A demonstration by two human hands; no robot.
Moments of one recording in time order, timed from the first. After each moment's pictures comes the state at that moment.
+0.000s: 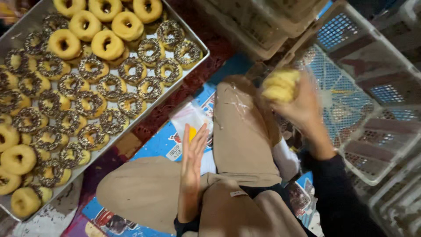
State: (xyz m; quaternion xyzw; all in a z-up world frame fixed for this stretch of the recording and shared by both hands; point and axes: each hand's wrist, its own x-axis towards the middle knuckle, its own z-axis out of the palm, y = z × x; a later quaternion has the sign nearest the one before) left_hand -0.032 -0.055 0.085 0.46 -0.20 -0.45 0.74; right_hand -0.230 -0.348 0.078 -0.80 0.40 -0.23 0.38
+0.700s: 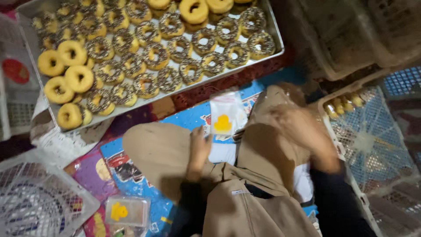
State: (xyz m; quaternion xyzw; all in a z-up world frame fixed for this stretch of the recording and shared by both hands) left_hand -0.002 0.032 -0.138 0.90 -0.25 -0.13 0.34; right_hand -0.137 -0.313 0.053 -0.96 -0.02 -0.02 0.28
